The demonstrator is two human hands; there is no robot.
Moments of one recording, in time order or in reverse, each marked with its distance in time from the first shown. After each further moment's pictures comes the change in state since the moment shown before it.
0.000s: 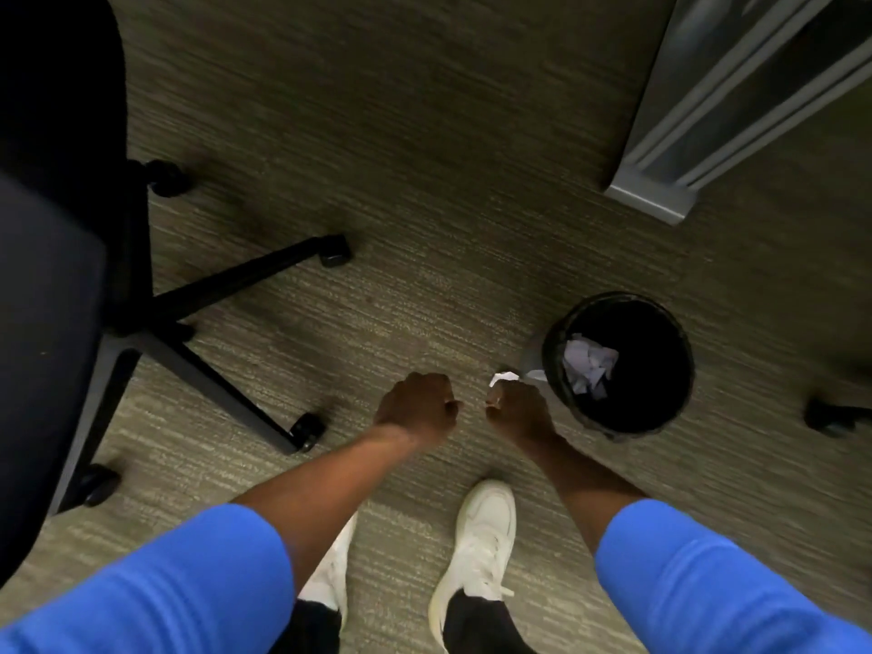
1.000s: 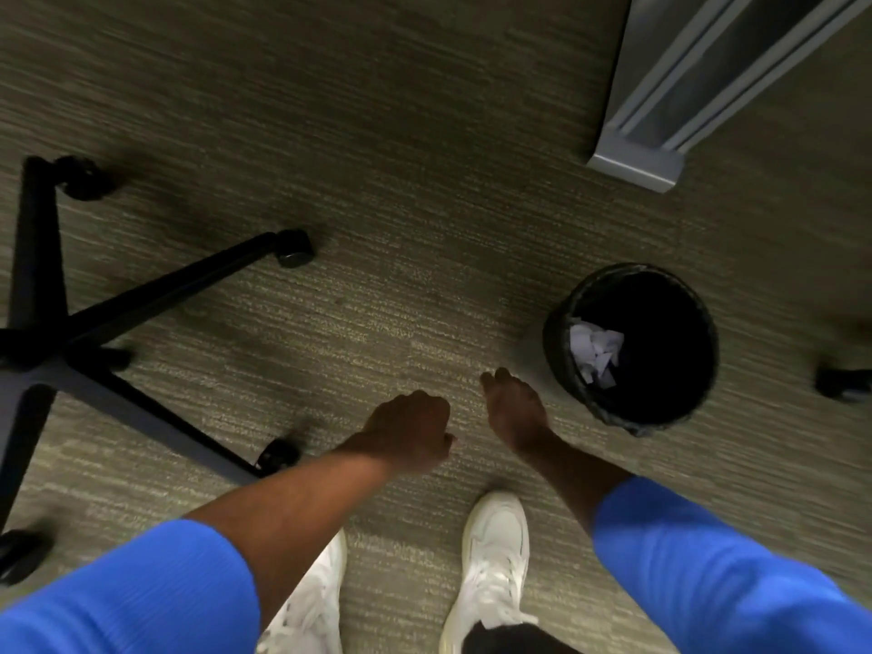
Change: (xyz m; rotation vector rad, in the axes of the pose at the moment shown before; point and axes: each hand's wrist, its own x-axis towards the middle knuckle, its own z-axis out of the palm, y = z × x) left_hand 0.029 -0.016 0.023 0.302 -0.225 0.183; right_hand 0.053 0.038 0.068 -0.385 0.143 -0.202
